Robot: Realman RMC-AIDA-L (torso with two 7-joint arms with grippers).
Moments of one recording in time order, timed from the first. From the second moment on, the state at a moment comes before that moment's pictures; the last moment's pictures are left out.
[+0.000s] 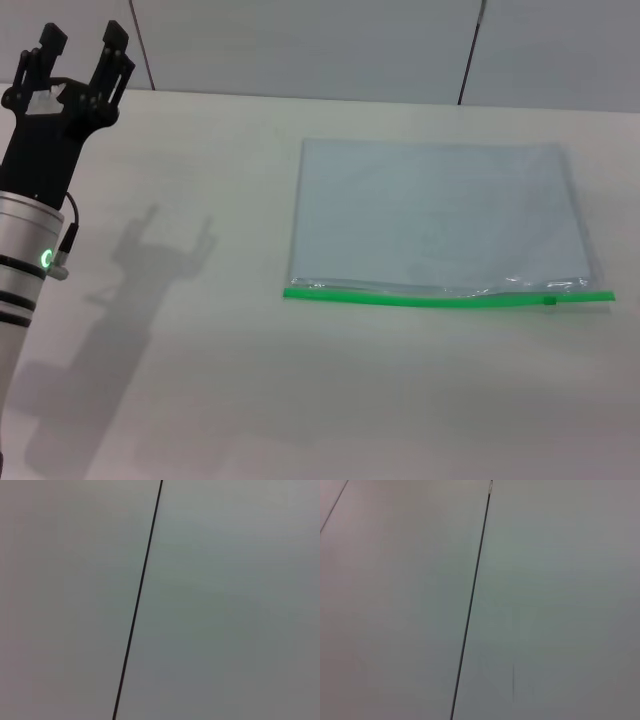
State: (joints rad) left arm -0.55 -2.04 0.04 -0.20 1.32 1.53 -0.31; right arm 0.37 2.03 -2.48 -0.26 1.00 -1.63 -0.07
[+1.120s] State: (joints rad) left arm -0.56 -2.04 0.04 -0.20 1.33 1.53 -0.31; right arm 0.39 2.03 -2.49 -0.24 0.99 -1.52 -0.07
